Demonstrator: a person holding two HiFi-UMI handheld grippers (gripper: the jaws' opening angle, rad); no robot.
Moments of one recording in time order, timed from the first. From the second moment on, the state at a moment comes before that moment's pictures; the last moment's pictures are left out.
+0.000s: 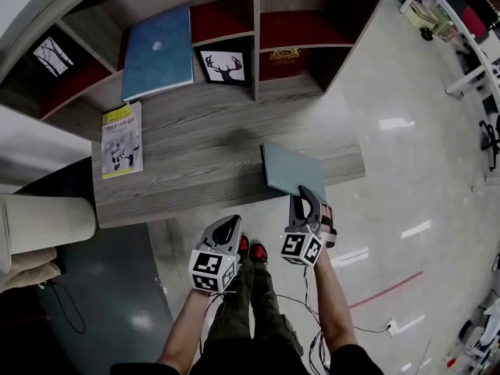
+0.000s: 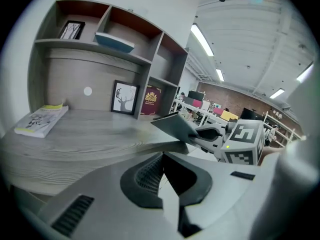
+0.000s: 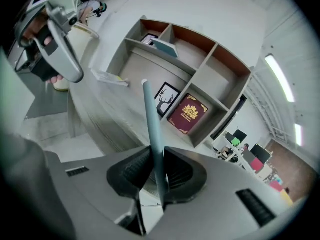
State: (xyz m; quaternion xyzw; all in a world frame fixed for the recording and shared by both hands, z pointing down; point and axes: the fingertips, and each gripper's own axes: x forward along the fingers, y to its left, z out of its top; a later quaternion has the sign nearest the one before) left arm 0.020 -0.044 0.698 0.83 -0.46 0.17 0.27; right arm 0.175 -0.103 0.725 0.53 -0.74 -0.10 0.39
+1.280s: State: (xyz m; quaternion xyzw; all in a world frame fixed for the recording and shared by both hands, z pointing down) left arm 0.000 -0.019 0.521 0.84 -0.50 0.10 0.18; right arm 0.154 -0.027 0.511 0.55 -0.83 0.12 0.03
